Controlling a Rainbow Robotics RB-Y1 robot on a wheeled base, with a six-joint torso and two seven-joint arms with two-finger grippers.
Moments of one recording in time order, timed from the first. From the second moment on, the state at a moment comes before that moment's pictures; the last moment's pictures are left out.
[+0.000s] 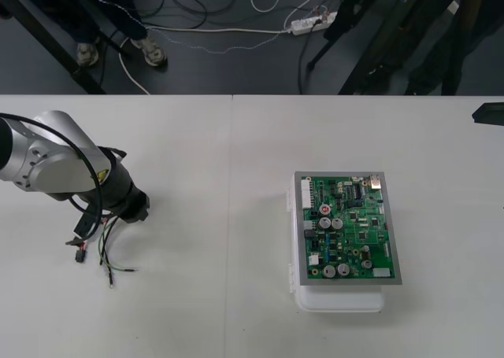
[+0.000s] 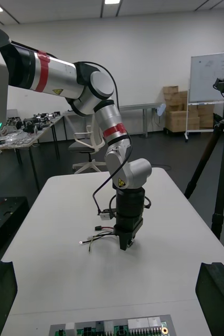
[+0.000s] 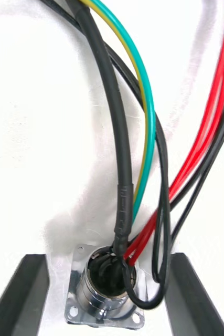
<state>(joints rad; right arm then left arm) -0.05 -0.86 -0.32 -1.79 0.67 -1.56 -0.17 -1.37 0.91 -2.02 -1.31 -1.50 -0.56 -1.36</state>
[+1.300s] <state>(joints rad) -0.05 -0.86 -0.32 -1.81 0.67 -1.56 -0.17 -1.35 1.07 -1.54 -1.32 -1.33 -0.85 -1.36</state>
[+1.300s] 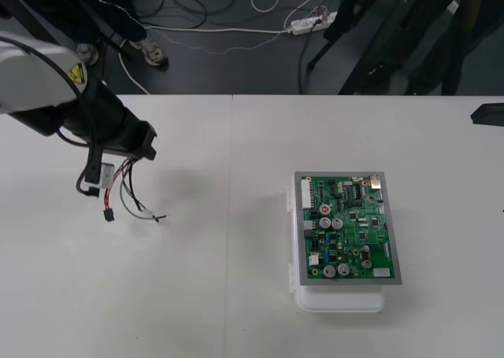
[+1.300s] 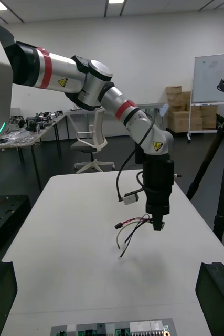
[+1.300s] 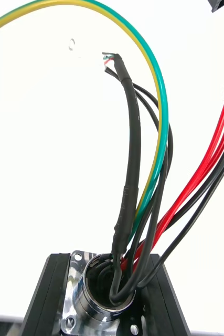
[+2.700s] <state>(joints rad) -0.11 -0.86 -0.25 -1.86 0.68 -1.56 -0.17 -1.12 1.28 -0.43 -1.40 -0.88 -1.52 -0.72</state>
